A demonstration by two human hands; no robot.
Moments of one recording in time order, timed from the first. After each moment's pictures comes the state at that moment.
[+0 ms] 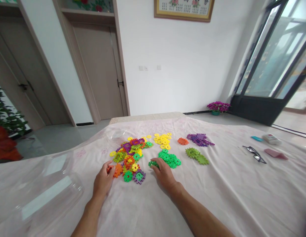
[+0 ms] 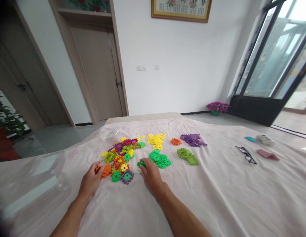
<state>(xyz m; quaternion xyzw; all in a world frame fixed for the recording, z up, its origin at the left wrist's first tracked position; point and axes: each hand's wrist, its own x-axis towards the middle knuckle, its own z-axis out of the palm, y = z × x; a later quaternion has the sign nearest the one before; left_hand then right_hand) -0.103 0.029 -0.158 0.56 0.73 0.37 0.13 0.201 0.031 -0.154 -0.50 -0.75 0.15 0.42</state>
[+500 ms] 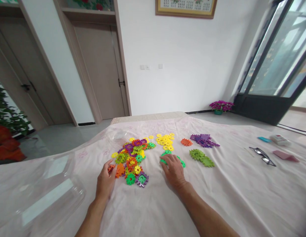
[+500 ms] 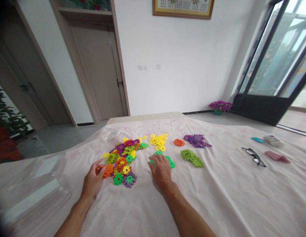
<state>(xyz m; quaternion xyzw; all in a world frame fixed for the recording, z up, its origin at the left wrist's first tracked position) -0.099 0.036 -0.155 0.53 0.69 0.46 0.16 0.228 0.038 -0.136 -0.55 -0.75 -0.01 0.37</state>
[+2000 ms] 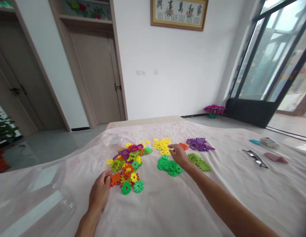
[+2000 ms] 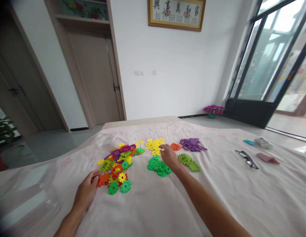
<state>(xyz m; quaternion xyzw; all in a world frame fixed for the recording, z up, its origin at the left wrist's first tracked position) -0.108 0.049 -0.174 0.57 0.69 0.42 0.18 0.310 0.140 -0.128 -0.63 -0.68 0.06 0.36</state>
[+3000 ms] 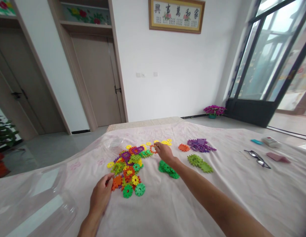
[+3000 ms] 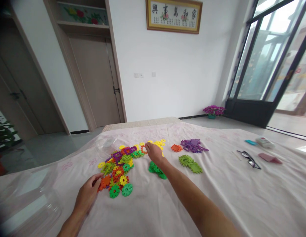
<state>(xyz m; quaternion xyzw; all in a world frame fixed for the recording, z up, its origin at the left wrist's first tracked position) -0.110 0.050 -0.170 0.57 0.69 0.40 0.19 0.227 0.165 -0.099 -0.62 -0.73 0.05 0.27</state>
